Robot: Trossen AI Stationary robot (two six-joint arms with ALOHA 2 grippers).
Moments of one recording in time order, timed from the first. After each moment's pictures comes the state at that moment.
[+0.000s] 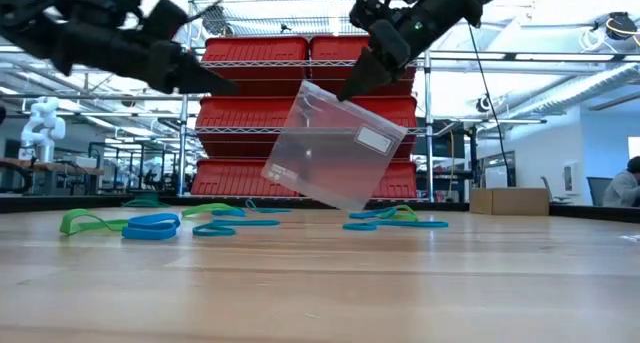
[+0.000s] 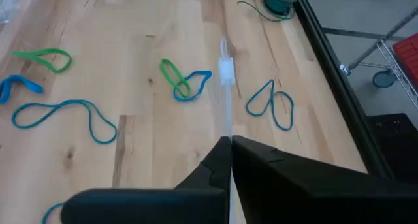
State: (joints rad) left arm 0.24 0.89 0.27 0.47 -0.07 0.32; right arm -0.17 1.53 1.09 -0.20 0.07 -0.17
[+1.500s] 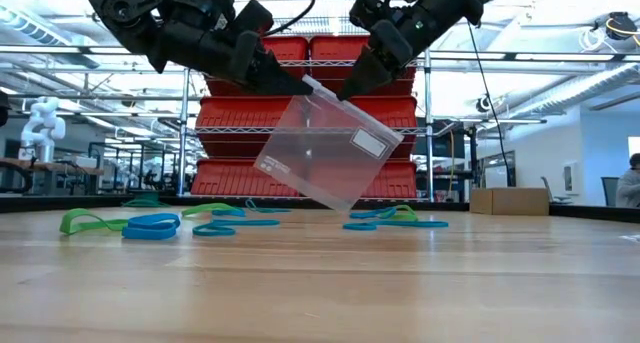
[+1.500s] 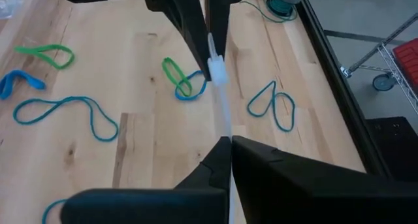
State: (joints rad) left arm 0.23 1.38 0.63 0.52 0.10 0.24; right arm -0.16 1.53 1.09 -0.20 0.07 -0.19
